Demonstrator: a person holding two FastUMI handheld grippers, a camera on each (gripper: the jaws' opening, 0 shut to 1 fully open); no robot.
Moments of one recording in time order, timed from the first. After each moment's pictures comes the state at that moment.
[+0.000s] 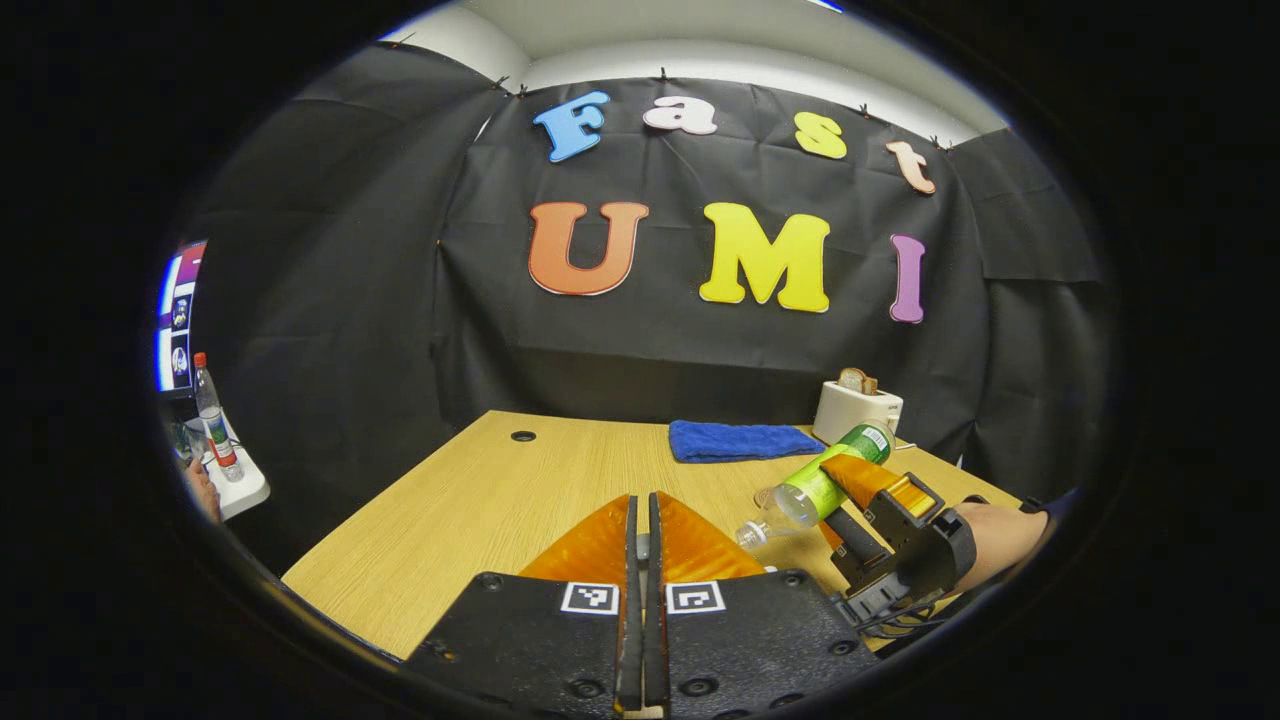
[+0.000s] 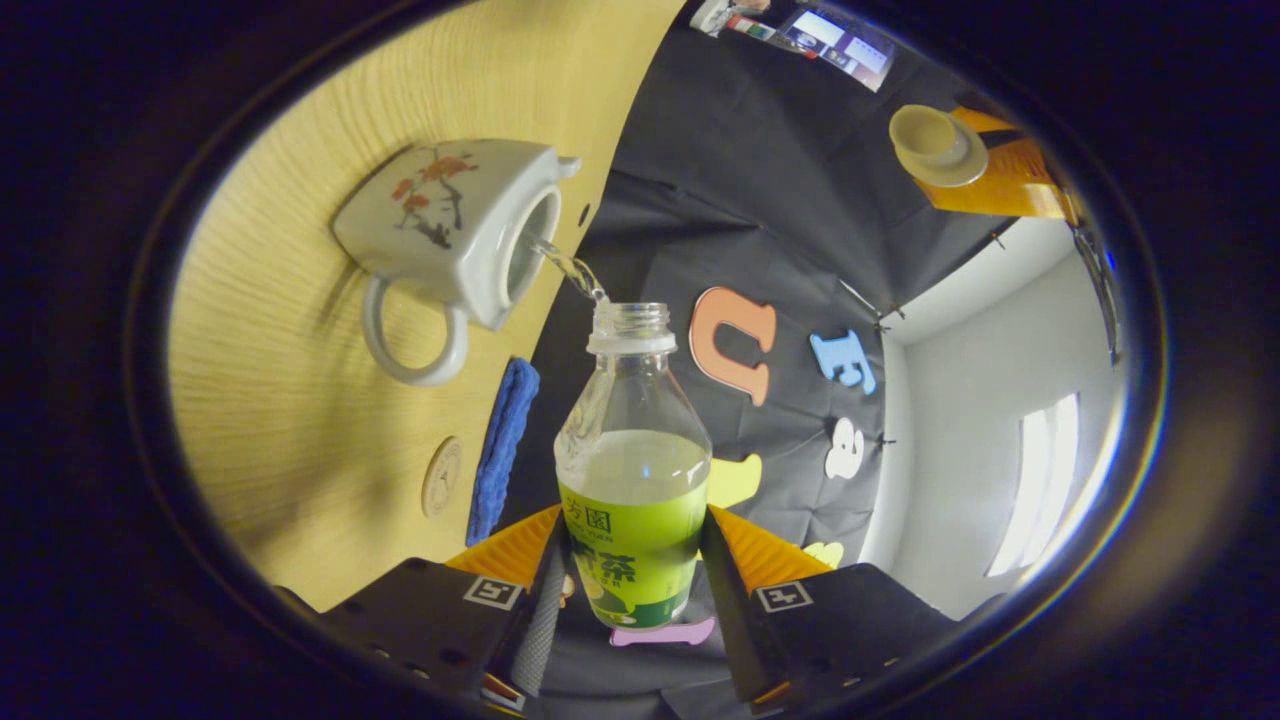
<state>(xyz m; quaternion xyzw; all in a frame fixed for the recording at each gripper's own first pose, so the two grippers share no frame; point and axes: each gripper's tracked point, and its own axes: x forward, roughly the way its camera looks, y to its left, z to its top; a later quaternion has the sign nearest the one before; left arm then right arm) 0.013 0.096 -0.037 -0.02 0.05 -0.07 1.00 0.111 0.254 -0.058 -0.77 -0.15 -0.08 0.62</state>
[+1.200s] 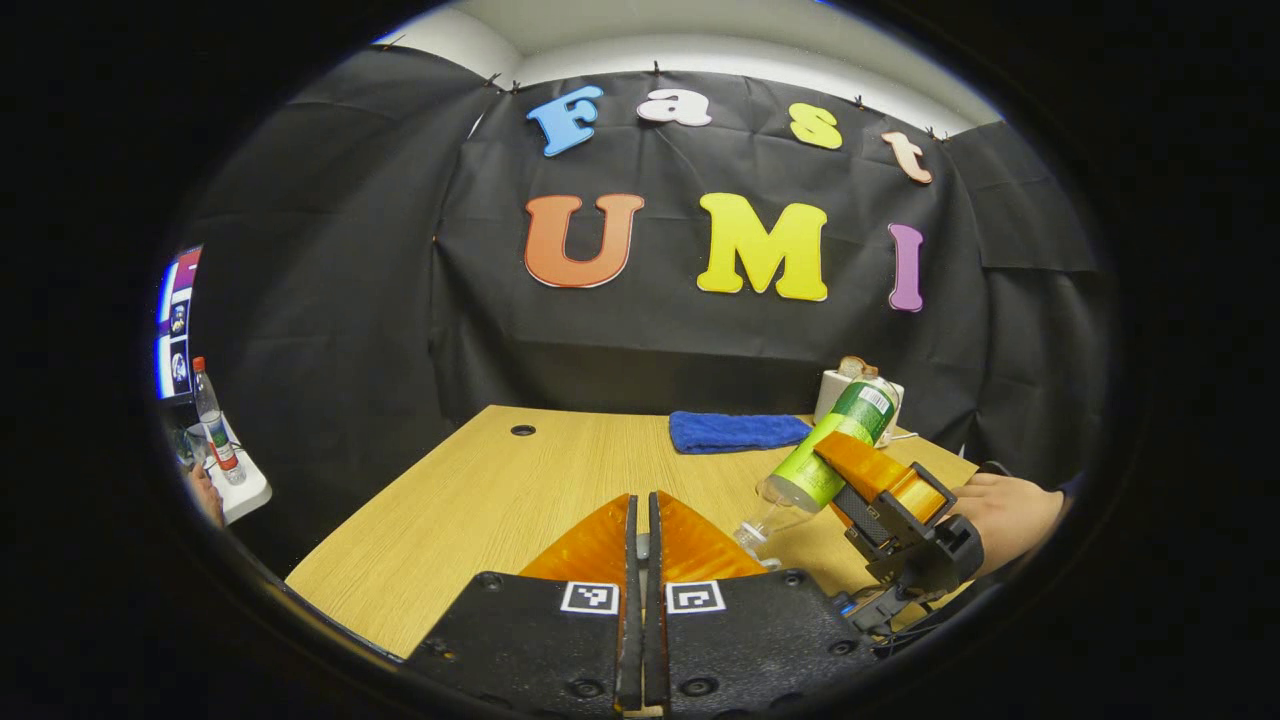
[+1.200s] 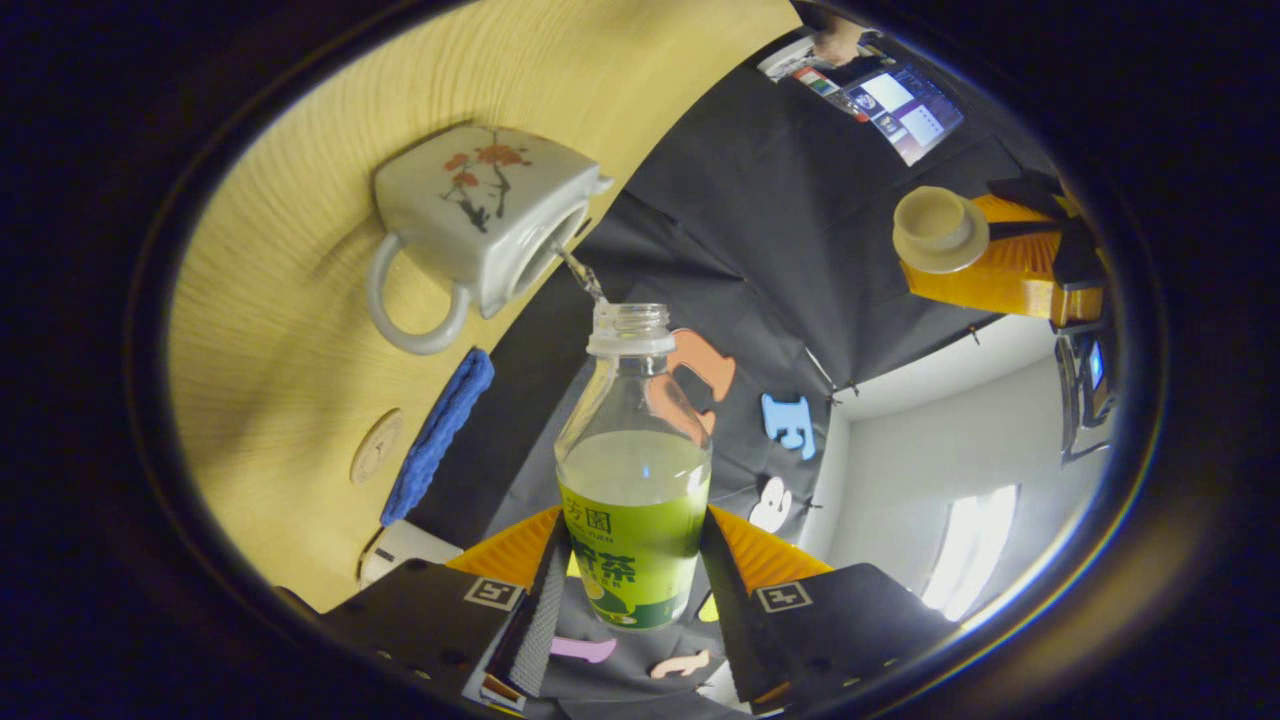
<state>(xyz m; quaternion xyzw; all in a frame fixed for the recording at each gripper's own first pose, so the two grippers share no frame) 0.012 0.094 -0.043 -0.01 0.06 -0.07 1.00 0.095 0.273 -0.038 -0.82 -0.24 -0.10 0.51</state>
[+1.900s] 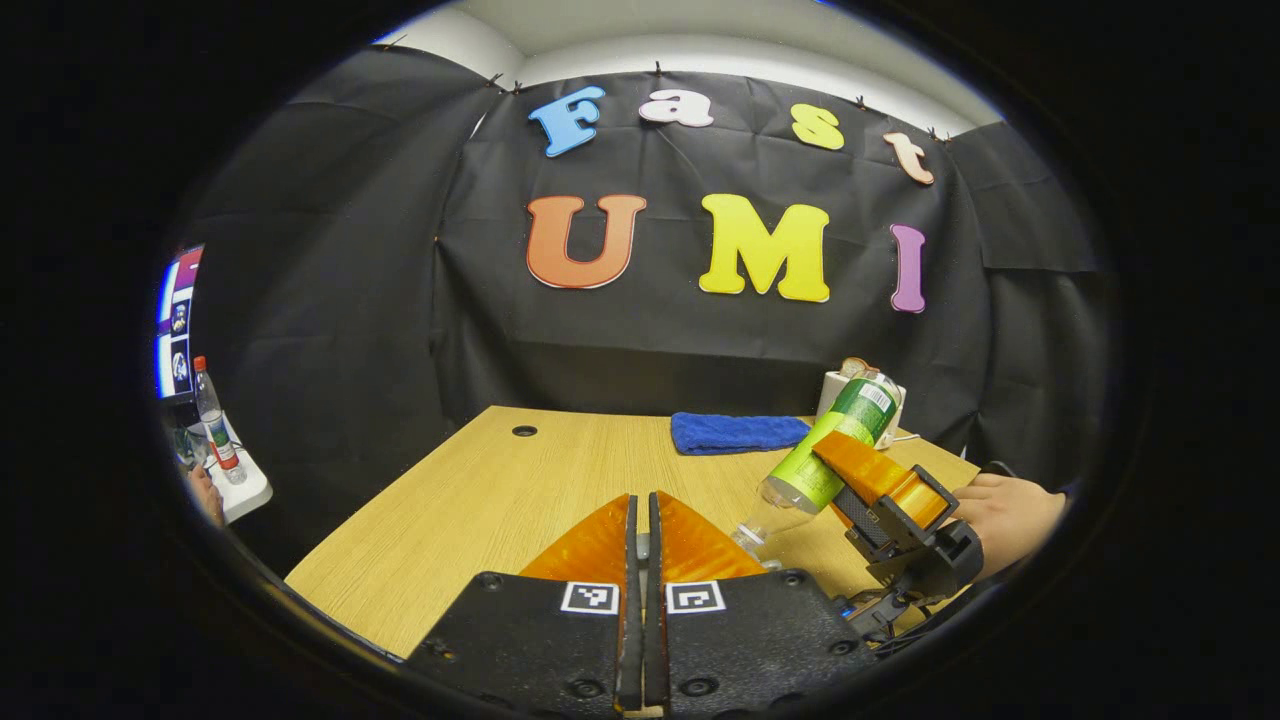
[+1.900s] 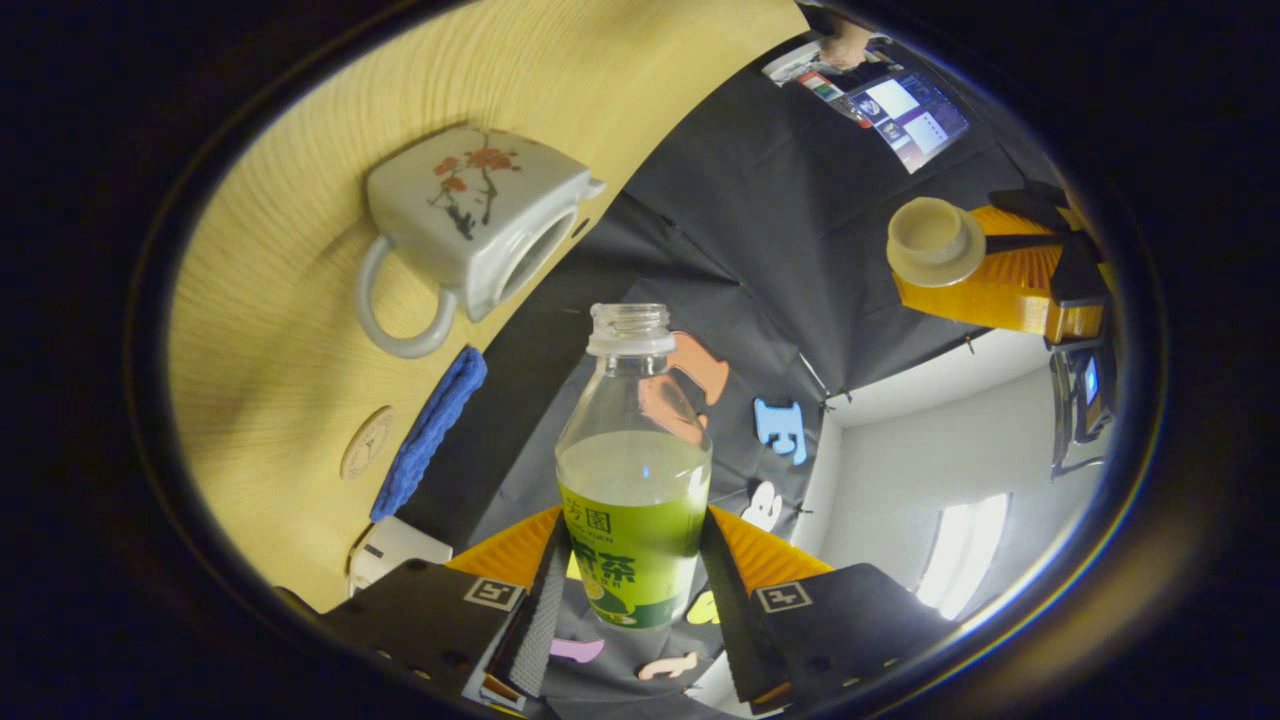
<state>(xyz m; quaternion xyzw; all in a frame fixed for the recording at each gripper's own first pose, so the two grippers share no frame) 0.015 0.096 -0.043 -0.01 0.06 -0.07 1.00 0.095 0.280 -0.033 -0.82 -0.24 -0.11 0.51</state>
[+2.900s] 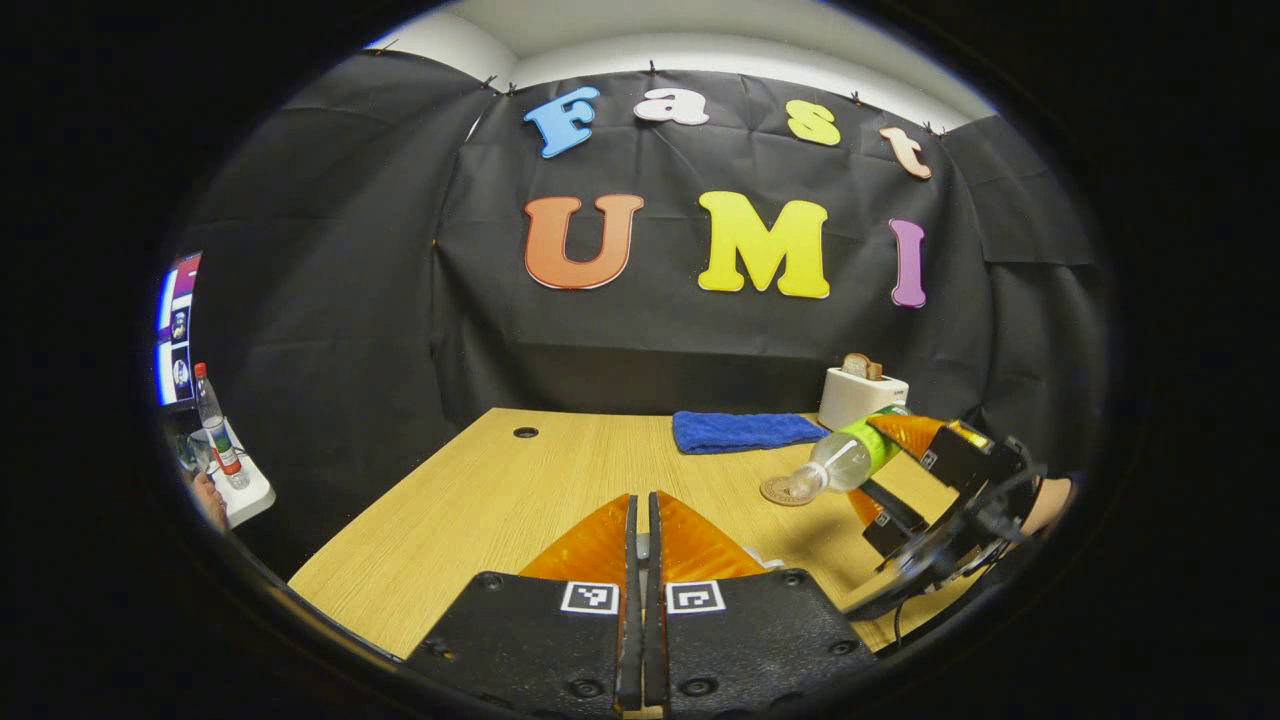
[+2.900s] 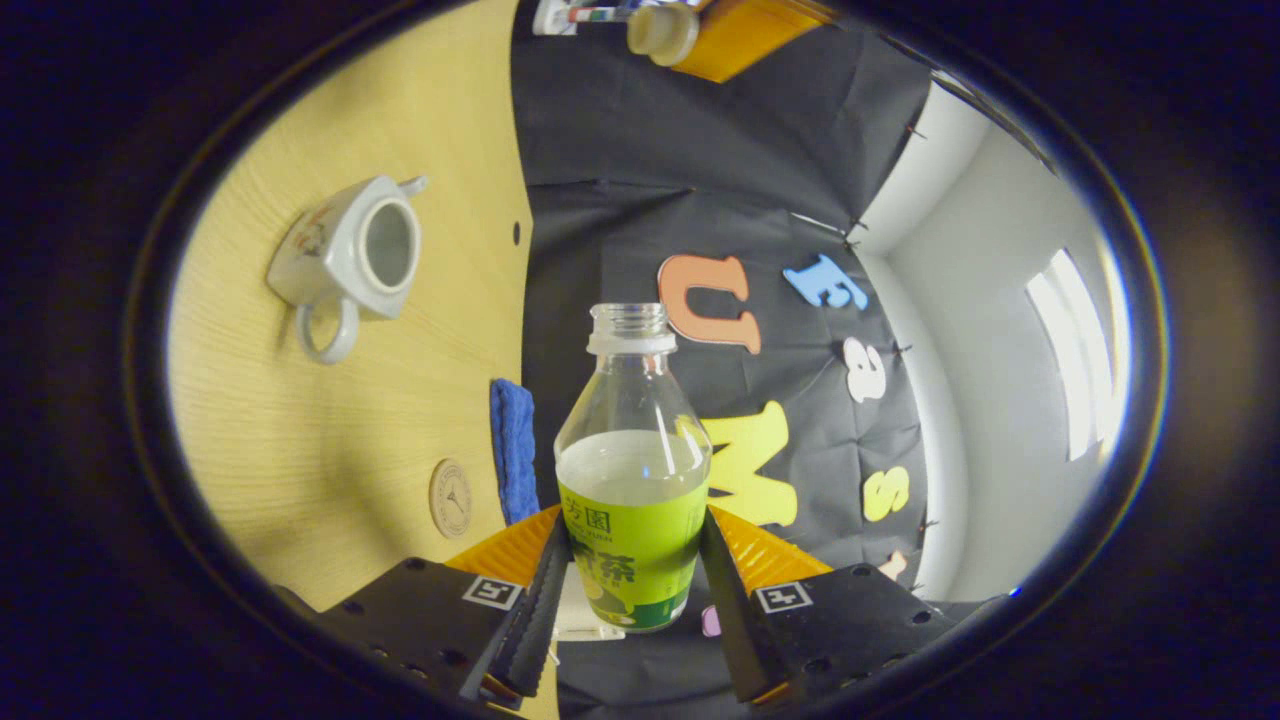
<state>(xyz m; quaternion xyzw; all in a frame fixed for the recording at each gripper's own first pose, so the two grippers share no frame) 0.017 0.093 -0.047 0.00 0.06 -0.06 1.00 0.122 0.211 -0.034 -0.62 -0.13 -0.04 0.78</state>
